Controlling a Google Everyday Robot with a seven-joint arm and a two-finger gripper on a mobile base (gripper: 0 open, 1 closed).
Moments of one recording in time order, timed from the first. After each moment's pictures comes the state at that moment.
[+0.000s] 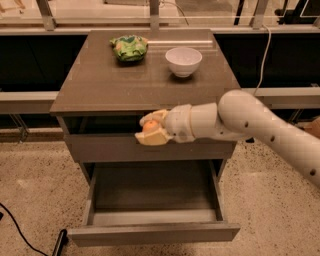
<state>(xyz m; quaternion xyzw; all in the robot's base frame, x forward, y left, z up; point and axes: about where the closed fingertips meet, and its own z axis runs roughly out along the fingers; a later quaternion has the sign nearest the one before) 0.572 0.033 0.794 -0.53 0.64 0.32 0.46</state>
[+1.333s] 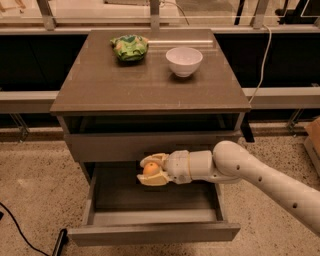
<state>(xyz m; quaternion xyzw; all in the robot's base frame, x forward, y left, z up) 0.520 0.037 0.657 -0.51 0.62 0.39 0.44</state>
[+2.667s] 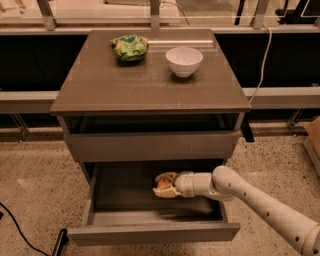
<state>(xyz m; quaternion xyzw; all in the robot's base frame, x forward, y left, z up) 0.578 -0.012 0.463 -0.48 0.66 0.37 0.44</state>
